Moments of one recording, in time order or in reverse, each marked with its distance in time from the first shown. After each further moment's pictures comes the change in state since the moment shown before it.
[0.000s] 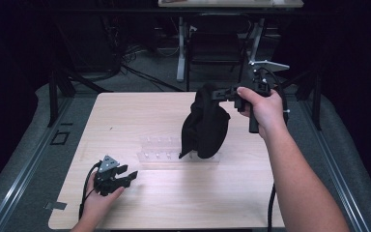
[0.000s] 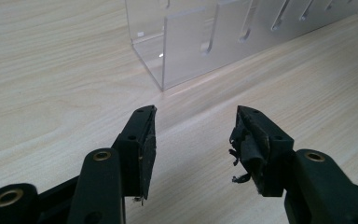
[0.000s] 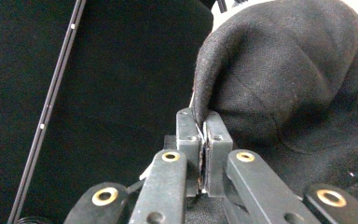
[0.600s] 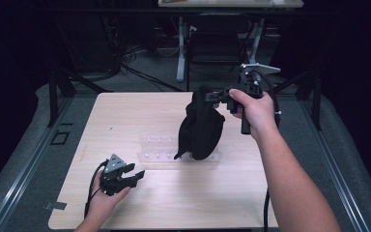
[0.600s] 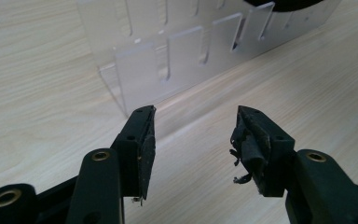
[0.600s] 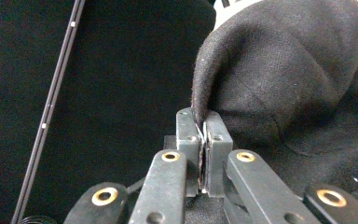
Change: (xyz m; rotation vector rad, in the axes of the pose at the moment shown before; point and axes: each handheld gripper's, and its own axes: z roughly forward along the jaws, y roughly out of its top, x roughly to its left) left arm -0.022 0.016 0.000 -0.035 -0.051 0.047; right arm -0.001 -0.002 0.019 0.015 0.013 0.011
